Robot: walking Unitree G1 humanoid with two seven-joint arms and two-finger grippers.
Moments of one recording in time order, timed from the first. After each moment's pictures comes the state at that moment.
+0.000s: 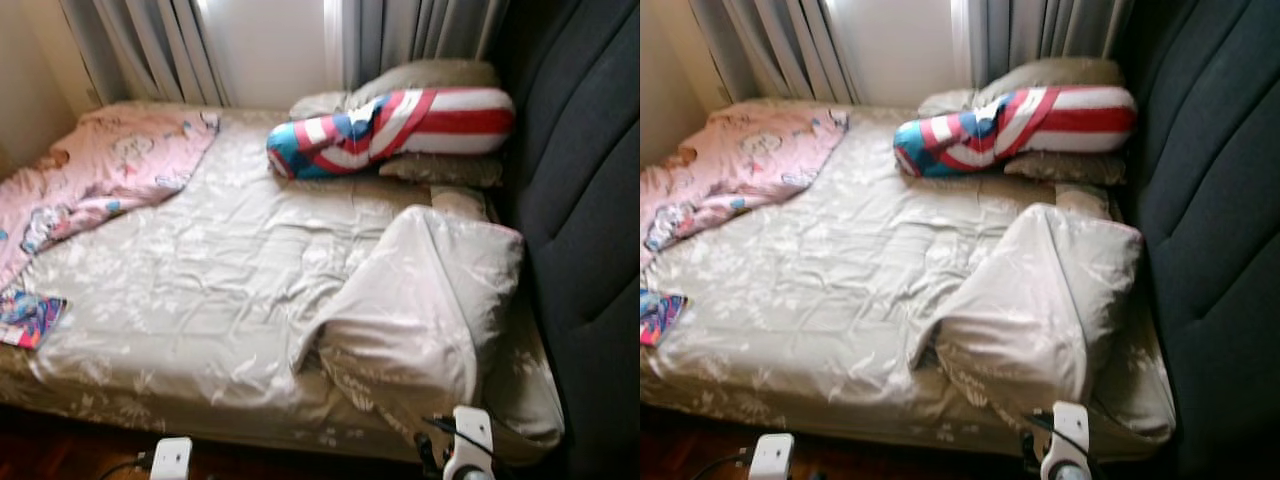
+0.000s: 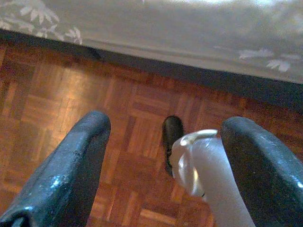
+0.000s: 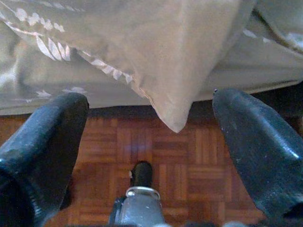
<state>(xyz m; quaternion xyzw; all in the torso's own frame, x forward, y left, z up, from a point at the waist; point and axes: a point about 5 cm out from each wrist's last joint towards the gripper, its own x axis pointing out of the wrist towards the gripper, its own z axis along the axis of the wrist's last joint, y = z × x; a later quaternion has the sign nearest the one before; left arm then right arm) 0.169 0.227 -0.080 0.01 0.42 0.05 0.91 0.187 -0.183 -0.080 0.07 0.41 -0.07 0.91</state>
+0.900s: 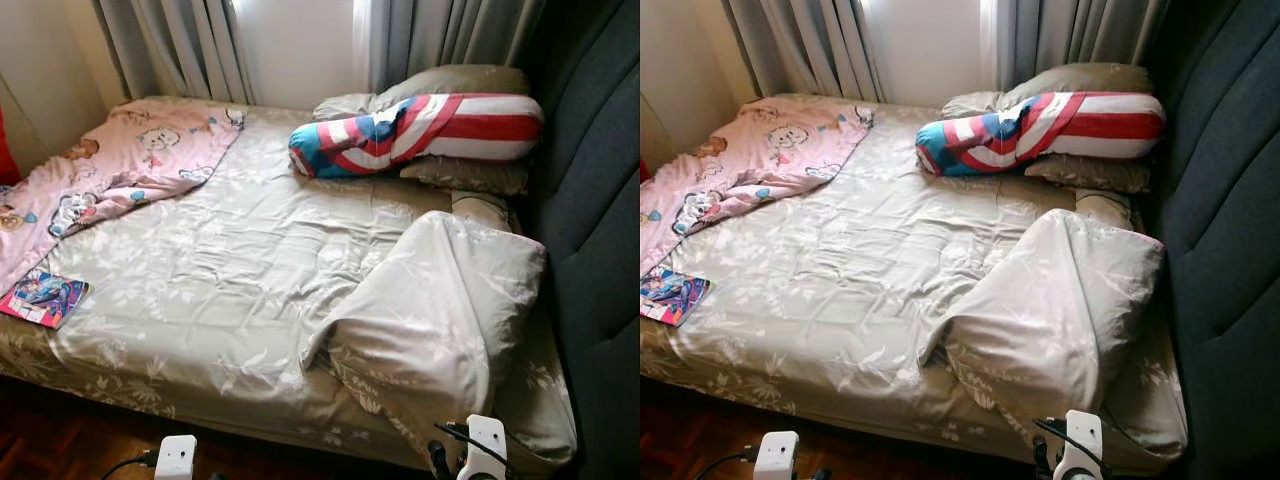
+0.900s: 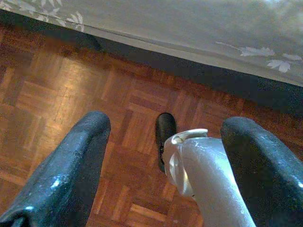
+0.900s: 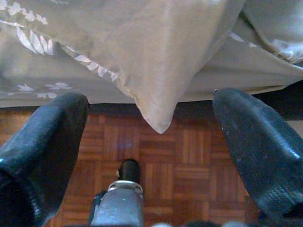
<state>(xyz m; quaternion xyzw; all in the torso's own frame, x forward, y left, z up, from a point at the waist) 0.170 0.224 -0.080 0.01 0.42 0.05 0.91 0.183 -0.192 -0.082 0.07 0.42 -0.08 0.90</state>
